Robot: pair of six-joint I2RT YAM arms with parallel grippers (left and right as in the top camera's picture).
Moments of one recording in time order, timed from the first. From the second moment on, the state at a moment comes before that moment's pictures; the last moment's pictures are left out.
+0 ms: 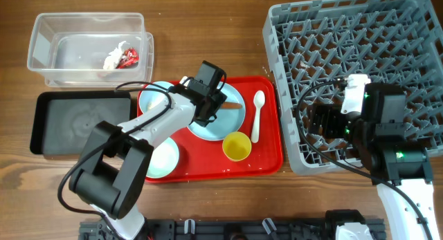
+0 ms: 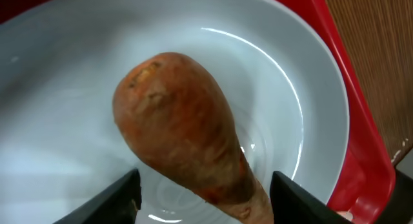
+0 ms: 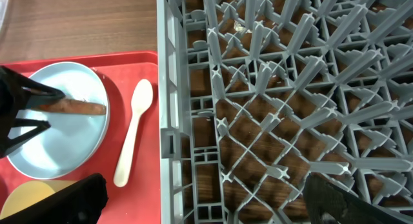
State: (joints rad) left arm -0.52 1.83 1.09 -0.44 0.00 -1.41; right arm 0.04 0.97 0.93 -0.85 -0.13 0.06
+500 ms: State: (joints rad) left arm -0.52 1.83 1.09 -0.42 -0.03 -1.41; right arm 0.04 0.97 0.93 -0.85 -0.13 0.06
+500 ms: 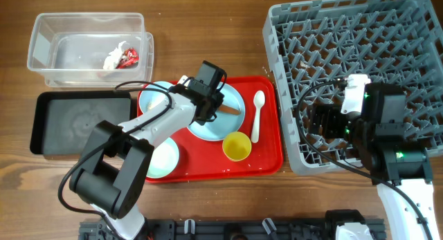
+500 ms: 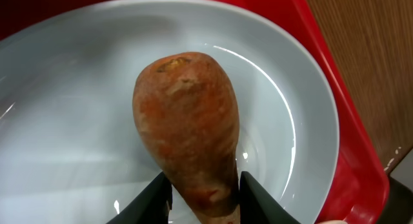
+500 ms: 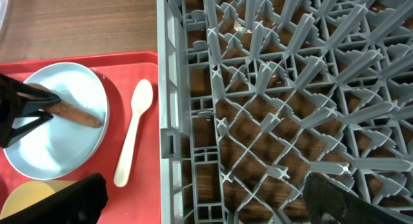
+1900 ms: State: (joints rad) left arm -0.36 1.46 1.09 -0.62 -0.13 -0.91; right arm 0.04 0.97 0.93 -0.85 -0.13 0.07
